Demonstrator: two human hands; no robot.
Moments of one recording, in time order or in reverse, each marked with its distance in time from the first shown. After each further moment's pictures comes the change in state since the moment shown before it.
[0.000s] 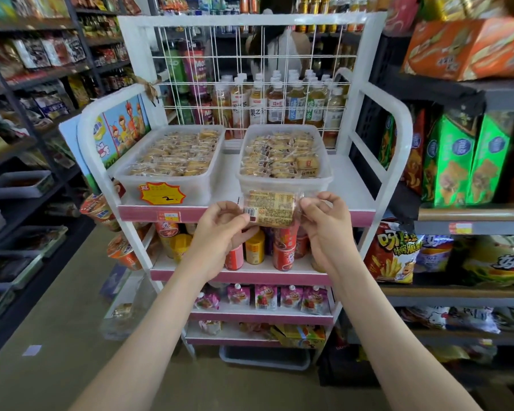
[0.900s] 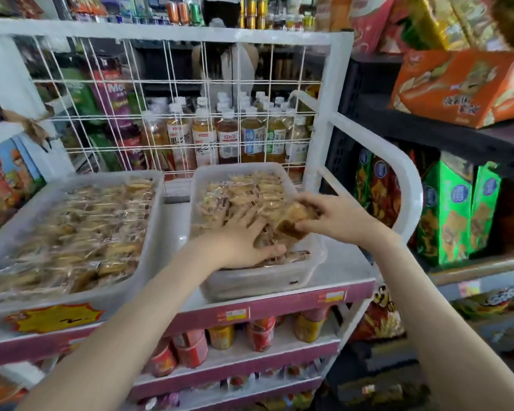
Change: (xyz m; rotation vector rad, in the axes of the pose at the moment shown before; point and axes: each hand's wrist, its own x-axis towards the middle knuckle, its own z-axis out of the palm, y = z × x) left_hand 0.229 0.006 0.073 1.907 -0.781 0.200; right_hand 0.204 -0.065 -0.029 -1.502 -0.419 -0.073
